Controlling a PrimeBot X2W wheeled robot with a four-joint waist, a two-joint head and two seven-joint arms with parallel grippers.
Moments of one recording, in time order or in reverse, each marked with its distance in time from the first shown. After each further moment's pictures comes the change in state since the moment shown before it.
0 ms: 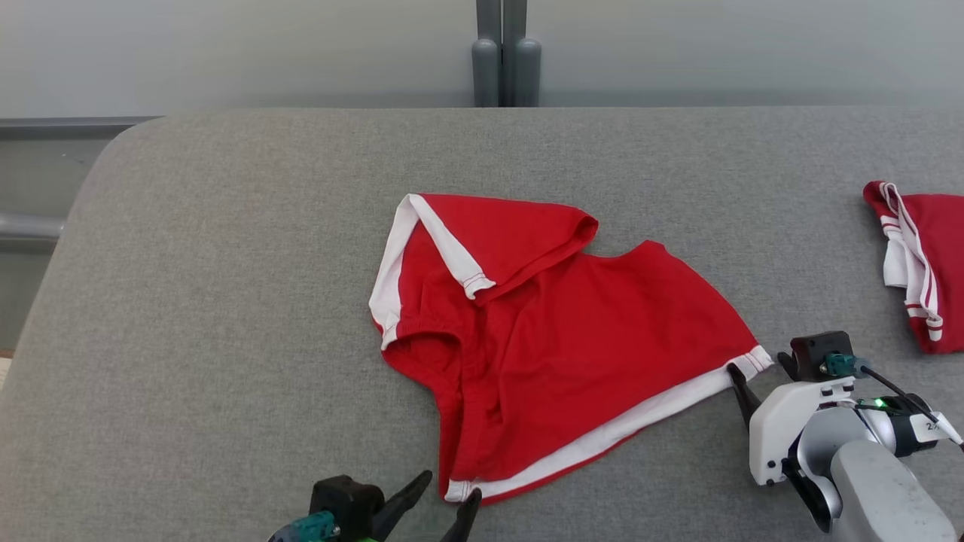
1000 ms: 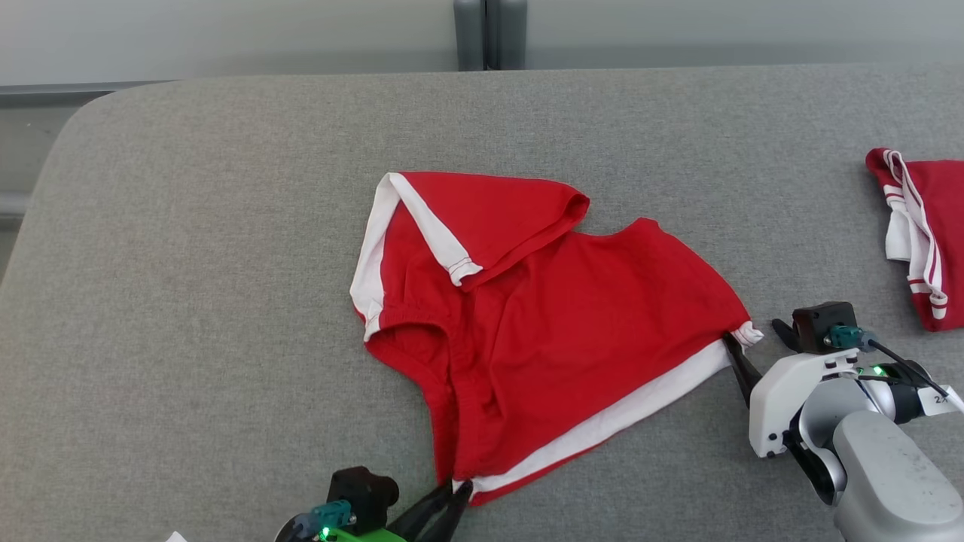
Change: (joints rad) left arm -0.095 0.023 -0.105 0.115 -0.045 0.000 -0.046; right arm -0.068 -0.058 0.111 0.016 0.108 0.000 -0.016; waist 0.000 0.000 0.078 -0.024
